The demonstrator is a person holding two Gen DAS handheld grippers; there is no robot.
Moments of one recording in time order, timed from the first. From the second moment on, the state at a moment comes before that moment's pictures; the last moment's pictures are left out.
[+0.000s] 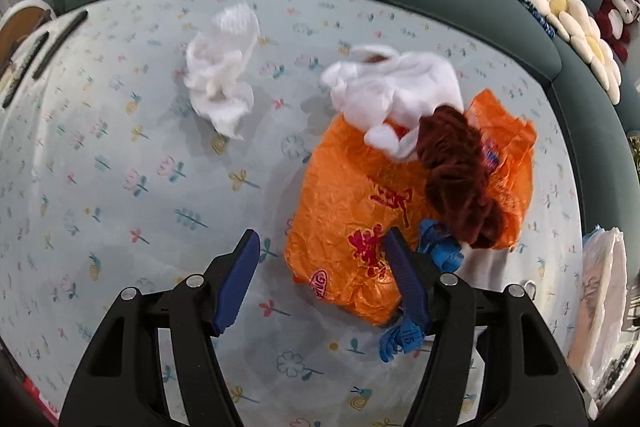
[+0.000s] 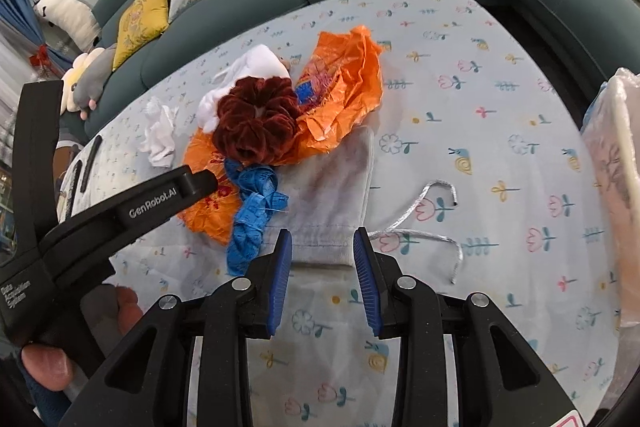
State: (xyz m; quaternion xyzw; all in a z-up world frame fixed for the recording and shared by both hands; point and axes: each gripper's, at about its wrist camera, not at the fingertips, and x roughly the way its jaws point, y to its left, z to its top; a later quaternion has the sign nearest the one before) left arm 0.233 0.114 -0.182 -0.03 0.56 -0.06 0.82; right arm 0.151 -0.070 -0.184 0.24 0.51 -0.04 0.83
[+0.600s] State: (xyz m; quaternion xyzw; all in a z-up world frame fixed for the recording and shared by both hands) left arm 0.202 0.083 -0.182 0.01 0.57 -0.10 0.81; right arm 0.135 -0.086 -0.188 0.27 0.51 -0.04 0.82
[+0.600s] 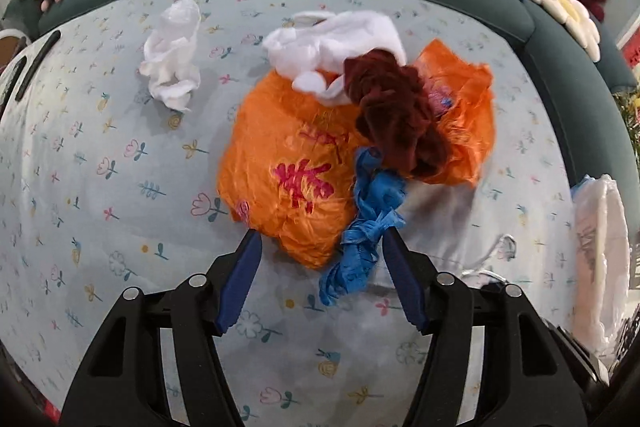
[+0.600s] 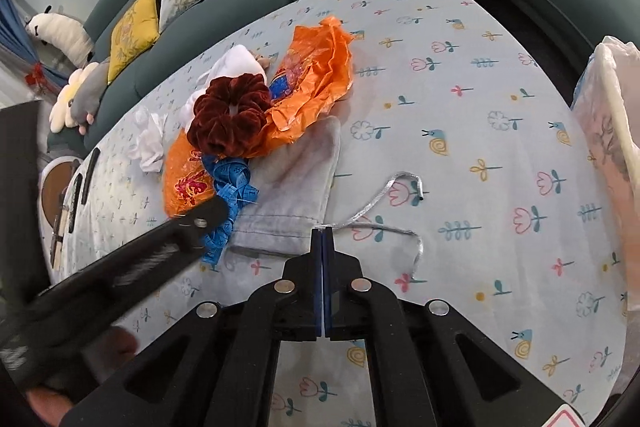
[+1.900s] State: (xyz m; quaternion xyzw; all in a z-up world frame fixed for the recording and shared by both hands) left arm 0.113 0.072 -0.097 -0.03 0.51 -0.20 0.83; right arm 0.069 -0.120 -0.095 0.28 0.43 -0.04 0.86
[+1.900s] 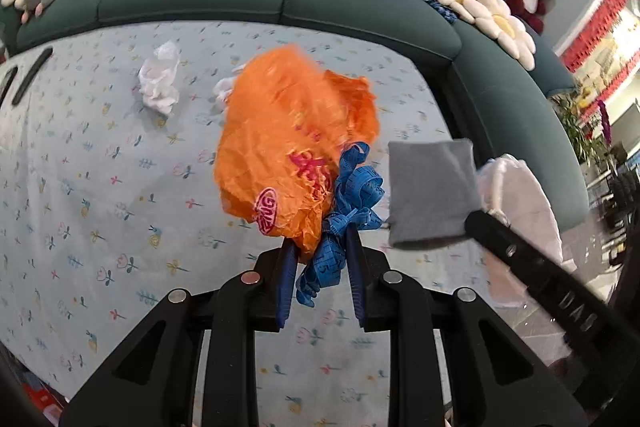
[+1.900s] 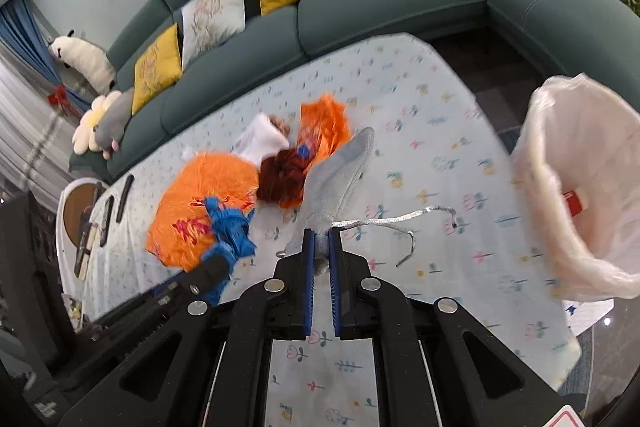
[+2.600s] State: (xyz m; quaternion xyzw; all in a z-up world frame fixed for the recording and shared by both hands) left arm 0.102 0.039 -0.124 -0.05 0.56 -0.21 0.80; right arm 0.002 -0.190 -0.082 0.30 0.40 -0.09 0.86
